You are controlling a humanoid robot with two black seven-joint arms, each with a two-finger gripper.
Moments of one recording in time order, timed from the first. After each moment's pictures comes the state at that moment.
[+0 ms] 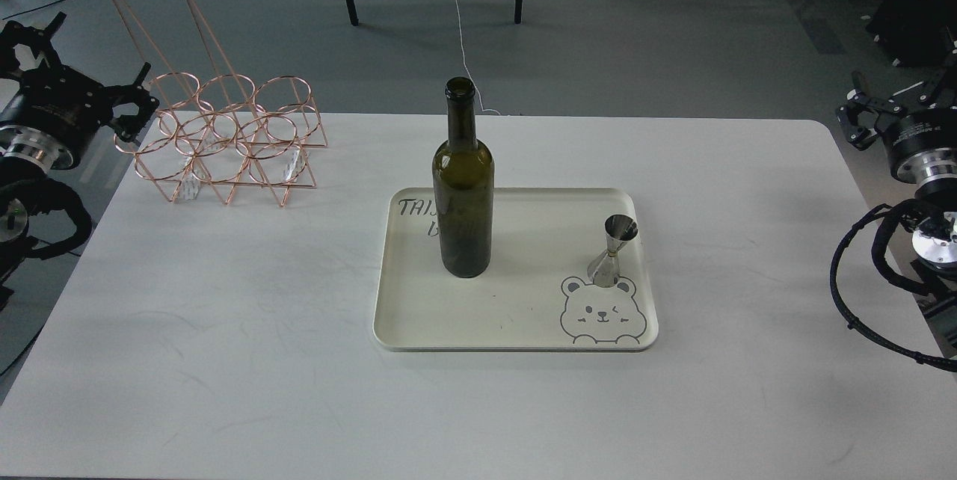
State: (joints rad) left arm -0.71 0.65 -0.71 -0.69 -0.49 -0.46 -0.17; right arm 0.74 -0.48 0.73 0.43 0.22 0.44 0.43
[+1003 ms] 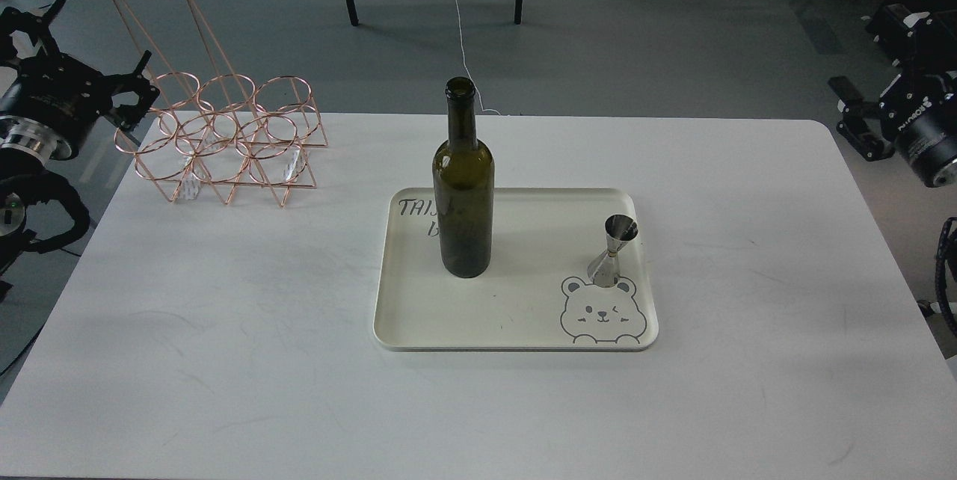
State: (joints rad) left arm -0.72 0.65 -0.71 -0.69 -0.47 -0.49 -0.17; right arm 0.58 -0.97 0.54 1.22 -0.26 0.14 0.49
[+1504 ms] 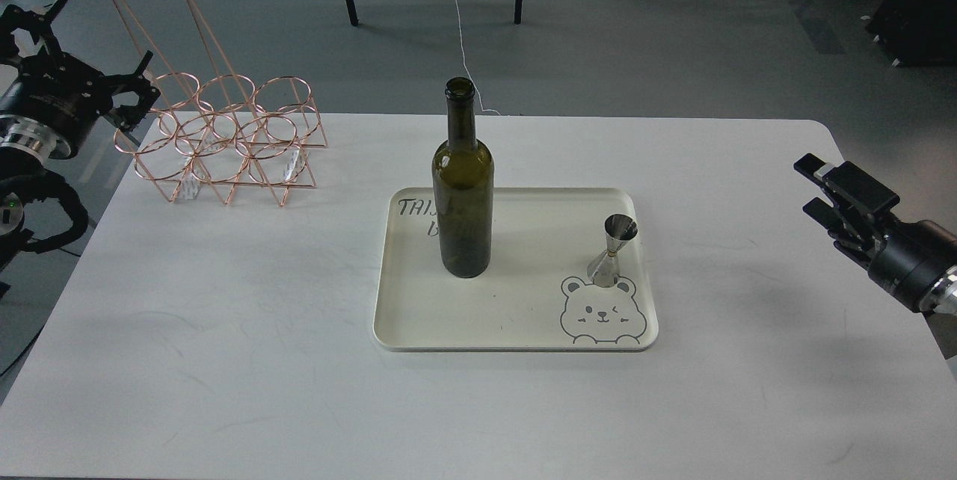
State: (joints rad) left arm -0.72 0.65 -0.71 -0.69 -0.44 -0.49 -0.17; right arm 0.33 -1.08 0.53 1.46 -0.88 -0.11 0.49
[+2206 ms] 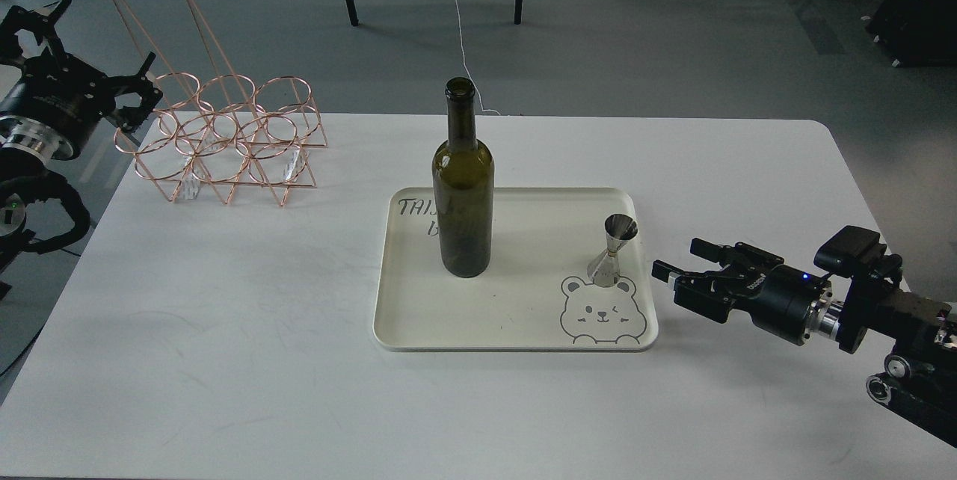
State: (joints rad) left arm -0.72 0.65 -0.71 -0.69 -0.44 -0.49 -0.17; right arm 0.56 -0.72 0.29 1.15 -1.70 -0.27 0.49
